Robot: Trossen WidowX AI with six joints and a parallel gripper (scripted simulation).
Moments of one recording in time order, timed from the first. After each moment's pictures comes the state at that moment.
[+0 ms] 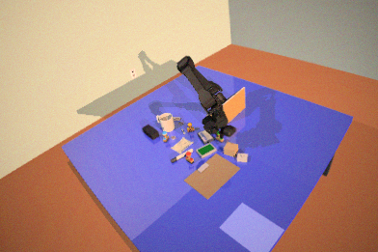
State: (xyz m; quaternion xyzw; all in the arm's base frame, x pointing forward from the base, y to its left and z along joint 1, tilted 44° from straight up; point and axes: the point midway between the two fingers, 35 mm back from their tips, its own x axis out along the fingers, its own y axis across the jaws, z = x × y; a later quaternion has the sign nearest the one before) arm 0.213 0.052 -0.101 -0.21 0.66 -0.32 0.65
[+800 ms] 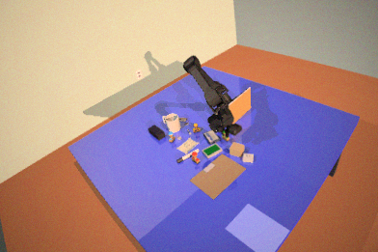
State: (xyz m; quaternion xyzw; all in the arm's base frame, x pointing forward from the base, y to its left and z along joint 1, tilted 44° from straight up) arm 0.214 0.060 -0.093 -0.21 0.66 -0.32 0.65
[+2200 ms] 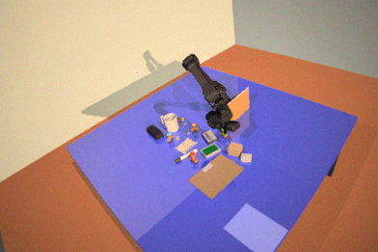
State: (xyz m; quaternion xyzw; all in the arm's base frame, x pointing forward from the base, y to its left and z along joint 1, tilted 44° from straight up) arm 0.214 0.074 -0.077 -0.21 0.66 -0.32 0.65
